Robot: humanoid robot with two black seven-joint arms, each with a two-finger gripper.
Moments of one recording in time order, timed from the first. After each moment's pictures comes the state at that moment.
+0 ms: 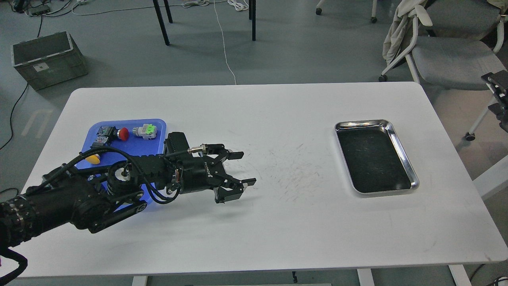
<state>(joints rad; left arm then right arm) -0.83 0.35 -0.11 -0.98 2.02 0.26 -0.49 1.02 -0.84 -0.27 0.69 -0.13 0.01 0.41</state>
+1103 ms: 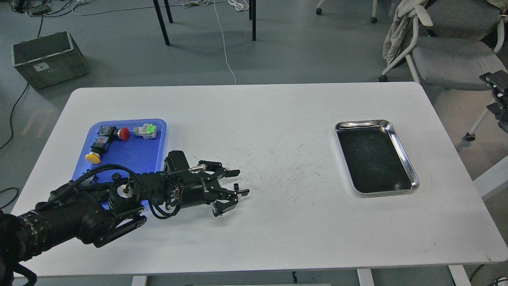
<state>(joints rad) -0.75 0.29 -0.11 -0.86 2.07 0.30 -0.49 1.02 -0.84 -0.27 0.69 -0.13 0.01 0.41</state>
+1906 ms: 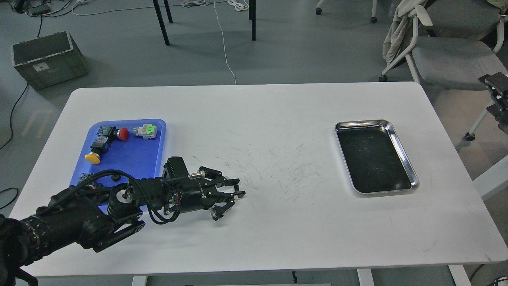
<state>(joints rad) -0.73 0.29 -0.11 -0.84 2.11 0.31 -0.49 1.01 -0.84 -0.27 0.69 -0.15 0.00 0.41</state>
